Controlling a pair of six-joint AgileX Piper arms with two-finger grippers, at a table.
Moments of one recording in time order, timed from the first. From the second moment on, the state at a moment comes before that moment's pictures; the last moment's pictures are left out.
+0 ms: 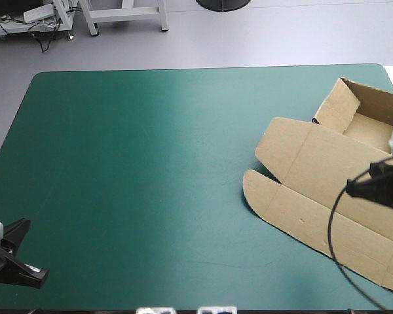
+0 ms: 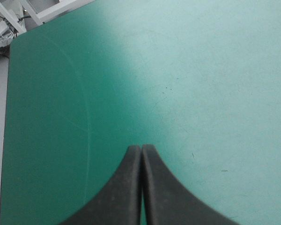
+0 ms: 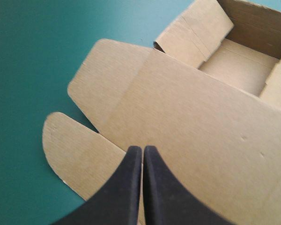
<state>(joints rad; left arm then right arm) -0.34 0.42 -1.00 0.14 1.21 0.18 -0.27 0.75 -1.21 0.30 1.20 -0.22</state>
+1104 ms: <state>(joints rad) -0.34 0.05 -0.50 -0.03 1.08 0.23 -0.27 0.01 -0.52 0.10 1.19 -0.08</state>
